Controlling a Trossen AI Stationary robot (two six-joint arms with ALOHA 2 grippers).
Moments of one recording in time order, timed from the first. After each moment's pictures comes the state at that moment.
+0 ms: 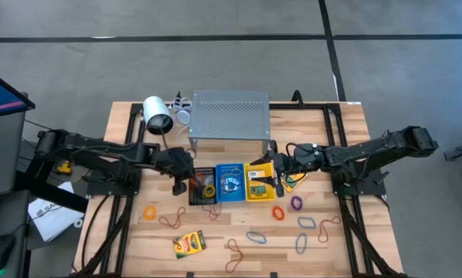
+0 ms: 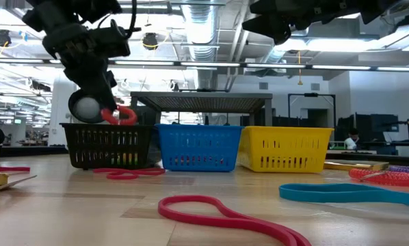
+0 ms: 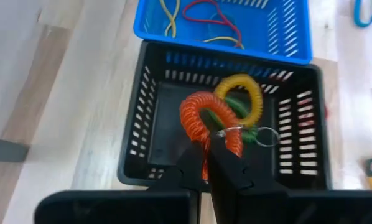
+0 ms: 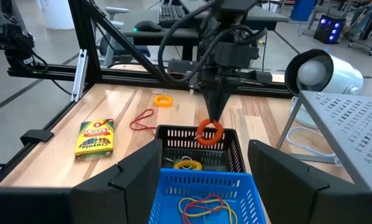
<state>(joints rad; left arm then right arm) -0.01 1.12 0.61 -0.39 -0.02 -0.19 0.12 1.20 0.68 0.28 0.05 -0.03</state>
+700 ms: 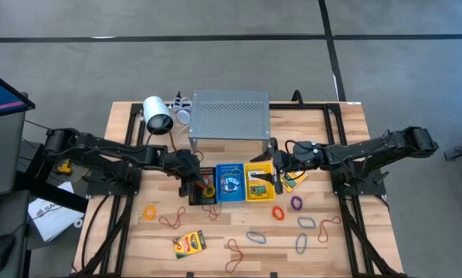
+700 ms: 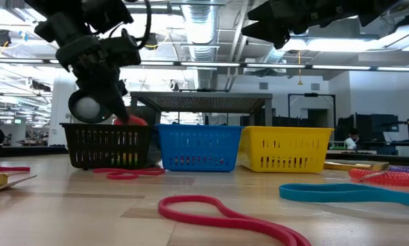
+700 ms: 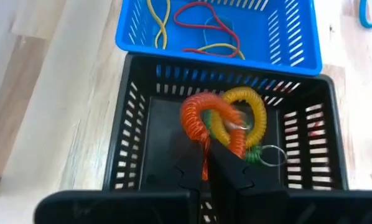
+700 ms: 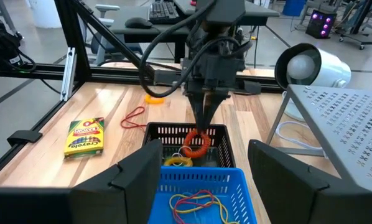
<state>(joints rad) 0.00 1.26 0.61 -0.25 0.01 -0.16 0.09 1.20 0.68 0.27 0.05 -0.03</state>
